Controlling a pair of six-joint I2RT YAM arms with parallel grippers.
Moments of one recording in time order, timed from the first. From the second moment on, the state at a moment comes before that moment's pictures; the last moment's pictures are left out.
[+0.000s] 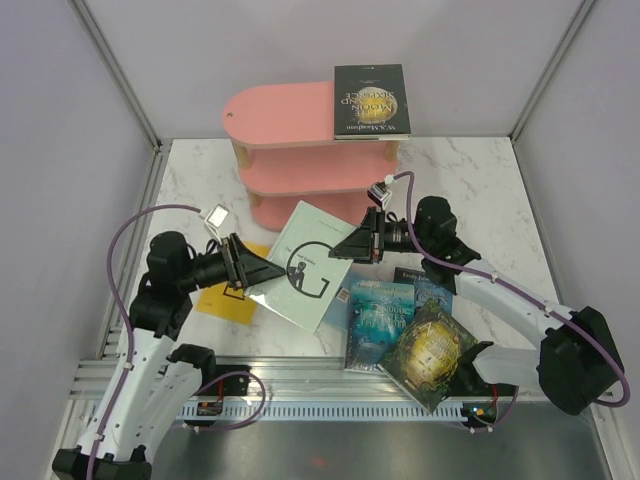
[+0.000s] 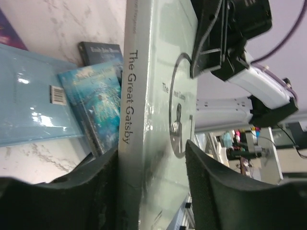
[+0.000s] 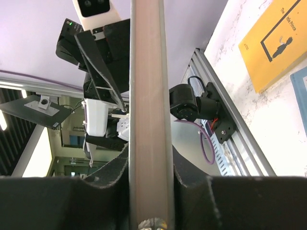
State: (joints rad) left arm -0.20 0.62 0.67 -0.32 0.88 -0.84; right arm 0.57 1.23 0.75 0.40 -0.88 1.23
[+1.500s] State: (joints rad) left arm -0.24 0.60 0.61 -0.17 1.08 -1.01; right arm 0.51 1.33 0.78 0.78 -0.83 1.47
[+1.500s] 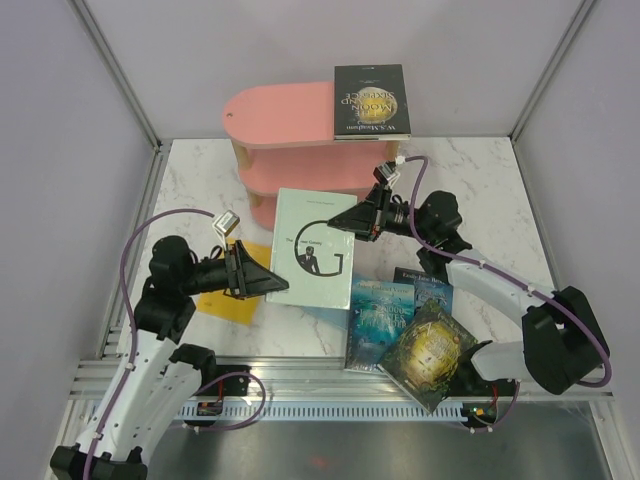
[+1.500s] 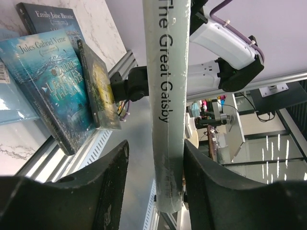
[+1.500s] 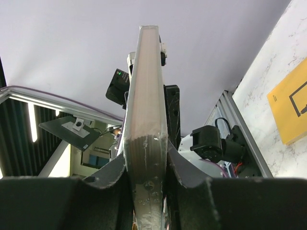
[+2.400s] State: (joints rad) left arm -0.18 0.80 0.90 -0.32 0.99 -0.98; right arm 0.52 1.40 0.79 0.86 -0.79 1.53
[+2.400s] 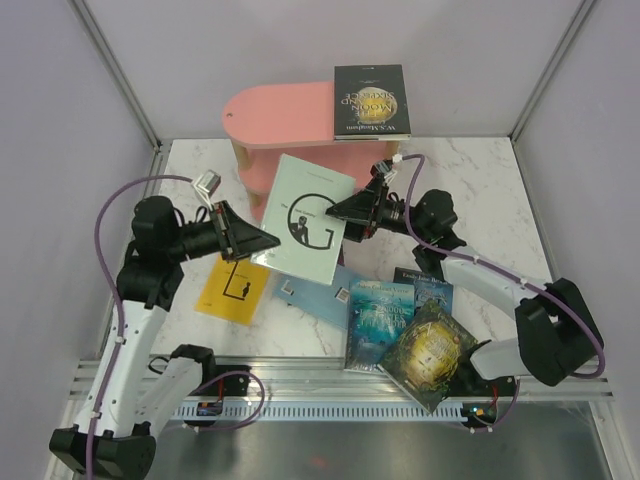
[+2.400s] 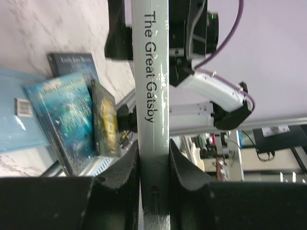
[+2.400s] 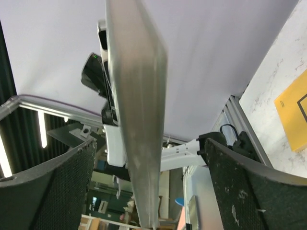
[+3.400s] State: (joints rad) left arm 0.09 1.36 1.81 -0.61 0.88 -0.84; right arm 0.50 0.97 0.63 0.20 -0.83 1.18
